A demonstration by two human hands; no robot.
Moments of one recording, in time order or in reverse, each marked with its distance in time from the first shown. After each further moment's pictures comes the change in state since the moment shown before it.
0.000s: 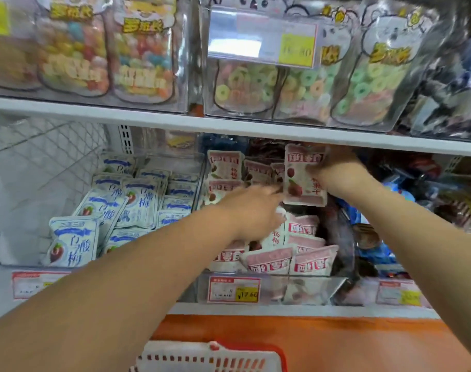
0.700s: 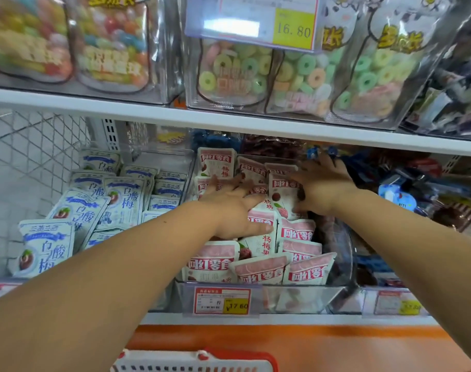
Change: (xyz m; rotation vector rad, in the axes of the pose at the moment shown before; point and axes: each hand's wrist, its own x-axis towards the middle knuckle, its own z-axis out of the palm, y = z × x) left_hand 0.028 -0.035 0.021 0.055 -0.192 -0.146; right_hand 0.011 0.021 0.031 -0.699 -0.233 -0.227
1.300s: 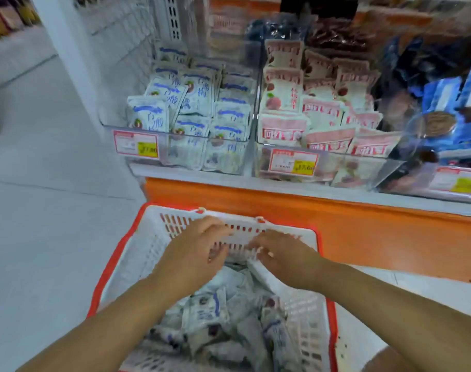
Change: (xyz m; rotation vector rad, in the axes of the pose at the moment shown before) left_hand -0.256 0.001 0.189 -0.485 0.372 -0.127; right_hand -0.221 -0.202 0.078 0.838 -0.436 -0.457
